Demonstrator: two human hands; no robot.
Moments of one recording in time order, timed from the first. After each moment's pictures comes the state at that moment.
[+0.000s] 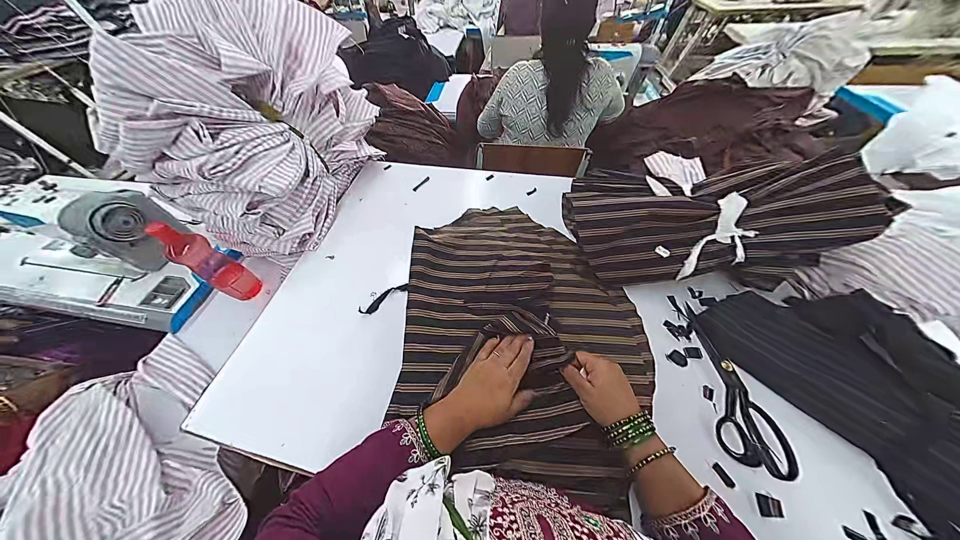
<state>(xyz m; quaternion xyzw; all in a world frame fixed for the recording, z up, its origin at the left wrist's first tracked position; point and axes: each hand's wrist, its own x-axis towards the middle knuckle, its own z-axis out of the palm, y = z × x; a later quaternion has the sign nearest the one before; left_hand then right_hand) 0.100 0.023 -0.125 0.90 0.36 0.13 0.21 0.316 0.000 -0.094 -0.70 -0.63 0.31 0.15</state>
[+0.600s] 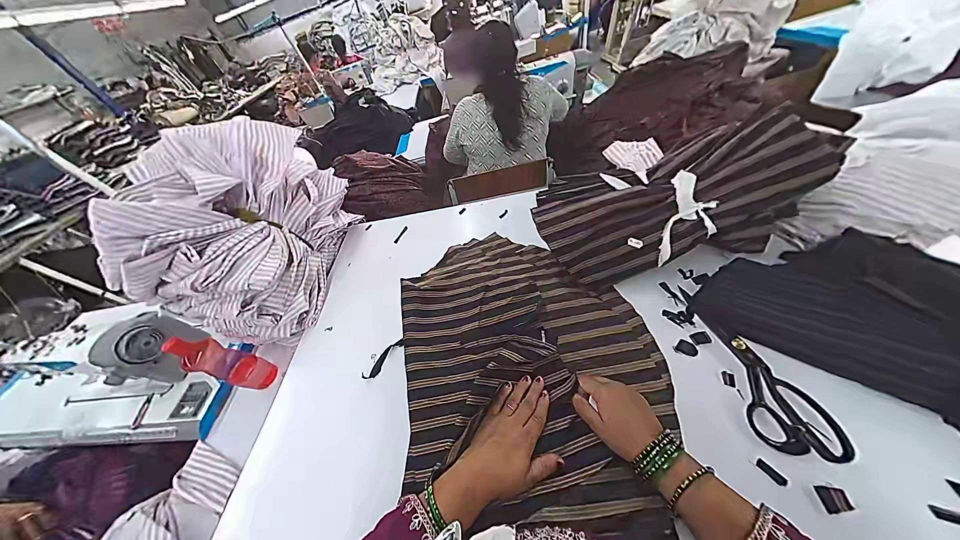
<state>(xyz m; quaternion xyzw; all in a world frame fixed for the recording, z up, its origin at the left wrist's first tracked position) 0.098 0.011 -0.121 0.93 0.30 -0.01 0.20 0.318 -0.008 -0.095 -0.68 -0.65 0.32 0.06</state>
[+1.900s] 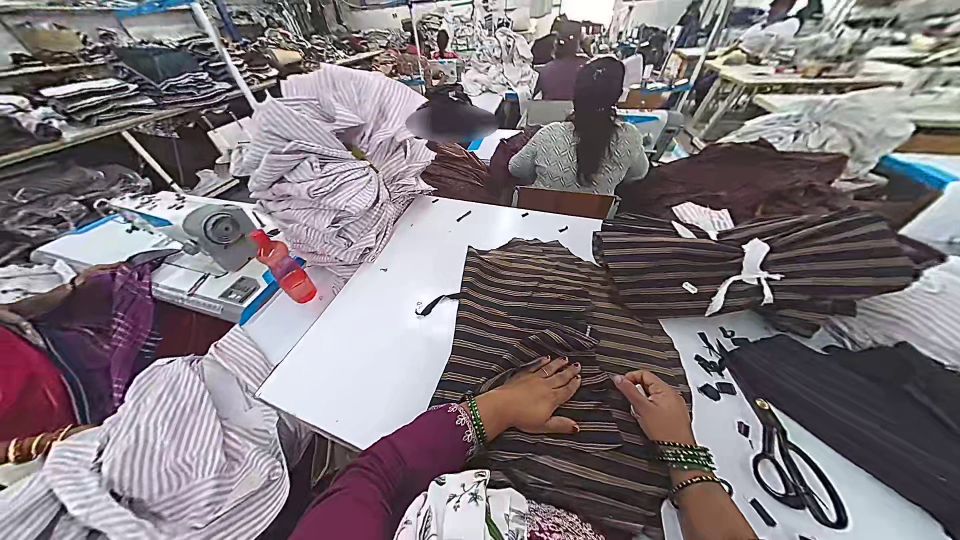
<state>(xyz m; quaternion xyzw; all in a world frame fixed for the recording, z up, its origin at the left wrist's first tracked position) 0.108 0.032 -0.123 0.94 0.25 0.02 0.23 0.340 -0.011 -0.122 -0.70 -0.55 0.25 0.38</state>
